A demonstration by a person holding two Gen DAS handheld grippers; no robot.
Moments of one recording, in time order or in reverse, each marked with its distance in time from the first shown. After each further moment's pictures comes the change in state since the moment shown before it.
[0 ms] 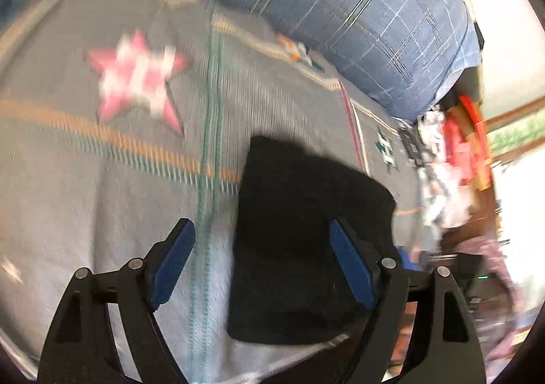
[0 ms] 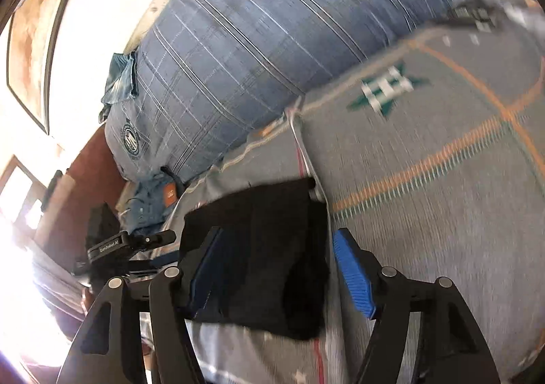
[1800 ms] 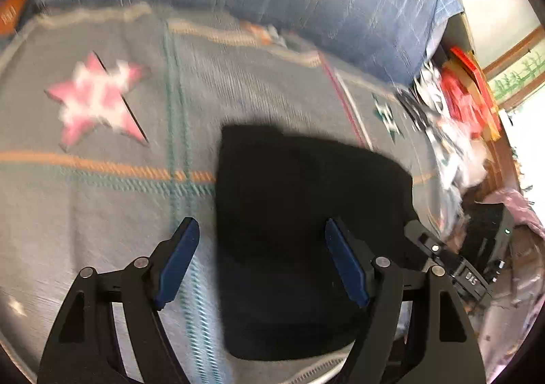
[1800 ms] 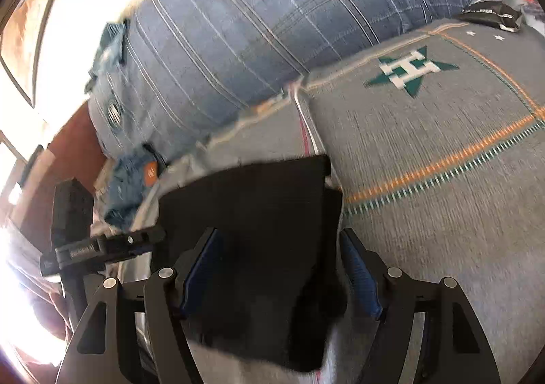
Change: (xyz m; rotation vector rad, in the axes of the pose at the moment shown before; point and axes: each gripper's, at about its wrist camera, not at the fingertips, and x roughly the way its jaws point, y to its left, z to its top) left arm 0.023 -0.028 -0.004 0.232 0.020 0.078; right arm 0.049 0.020 -0.009 -0.082 0.067 -0.108
